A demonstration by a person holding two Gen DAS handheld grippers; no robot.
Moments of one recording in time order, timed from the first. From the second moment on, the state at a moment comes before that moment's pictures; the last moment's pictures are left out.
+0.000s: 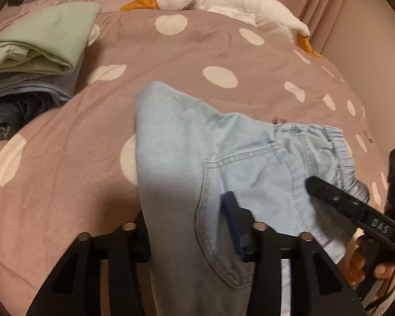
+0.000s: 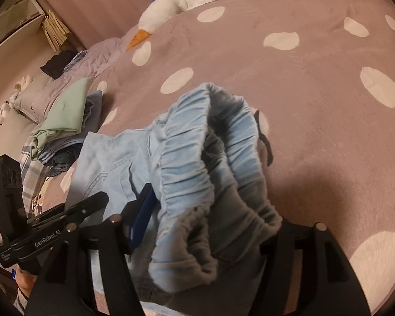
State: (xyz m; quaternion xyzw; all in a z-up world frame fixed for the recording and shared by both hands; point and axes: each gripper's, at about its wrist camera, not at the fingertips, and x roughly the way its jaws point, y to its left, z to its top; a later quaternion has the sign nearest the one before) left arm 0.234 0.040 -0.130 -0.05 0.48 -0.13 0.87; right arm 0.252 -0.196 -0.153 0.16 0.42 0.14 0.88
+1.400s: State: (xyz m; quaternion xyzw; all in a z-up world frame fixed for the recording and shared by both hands) left arm 0.146 0.041 -0.105 -0.01 0.46 -0.11 0.88; right arm 0.153 -0.191 -0.117 0.04 0.40 0.10 0.91
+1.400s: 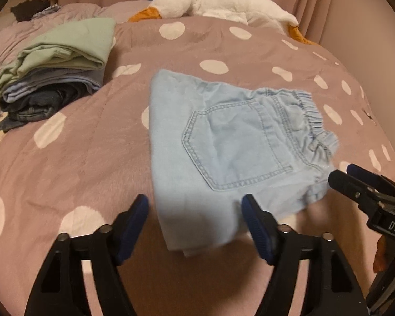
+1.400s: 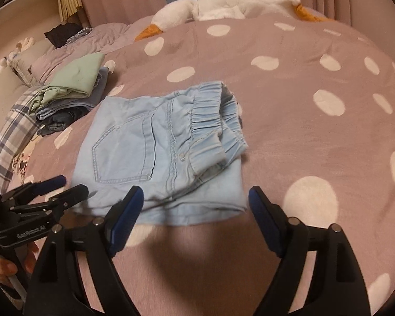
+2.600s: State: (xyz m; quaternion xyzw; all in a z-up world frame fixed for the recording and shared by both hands) left arm 0.044 0.053 -0.043 -0.02 0.45 -0.05 0.89; right arm 0.044 -0.182 -0.064 0.00 0.35 0.10 0.93
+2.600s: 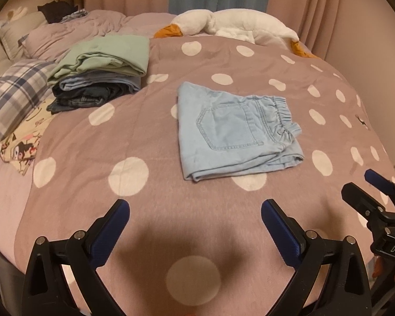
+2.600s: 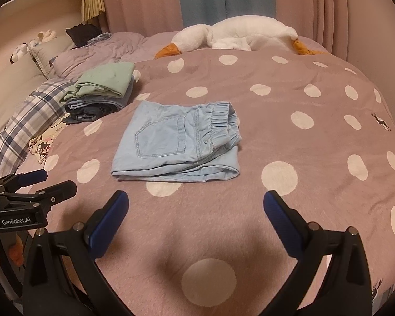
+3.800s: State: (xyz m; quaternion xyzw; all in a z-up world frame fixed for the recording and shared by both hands) left arm 0.030 0.052 -0.038 -0.01 0.45 -0.05 0.89; right arm 0.033 -0.164 -0.061 0.00 0.35 0.12 0.93
